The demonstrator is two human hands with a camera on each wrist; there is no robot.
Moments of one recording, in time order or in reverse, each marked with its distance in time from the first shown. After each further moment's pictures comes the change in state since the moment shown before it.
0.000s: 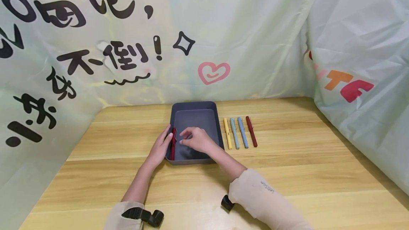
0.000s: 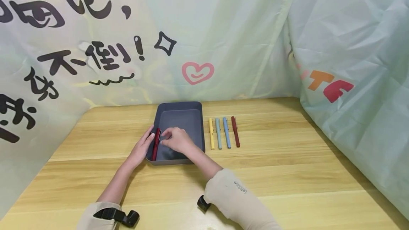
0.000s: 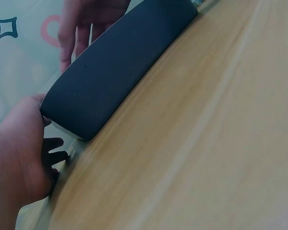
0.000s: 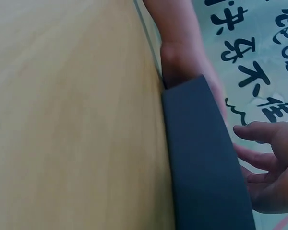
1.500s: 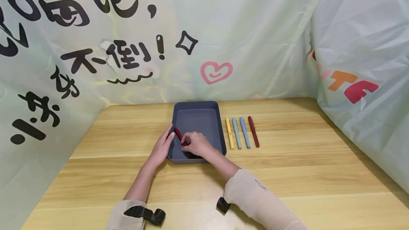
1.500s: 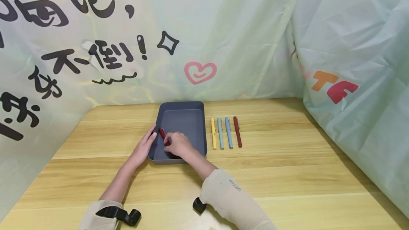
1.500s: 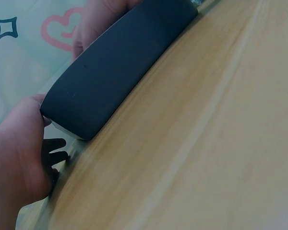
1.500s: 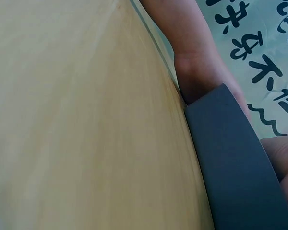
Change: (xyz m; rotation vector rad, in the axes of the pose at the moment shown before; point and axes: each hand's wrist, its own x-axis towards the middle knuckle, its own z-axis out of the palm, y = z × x) left_hand -0.001 0.001 -0.001 0.022 -0.001 -0.014; right_hand 0.011 0.014 0.025 -0.185 -0.010 0.005
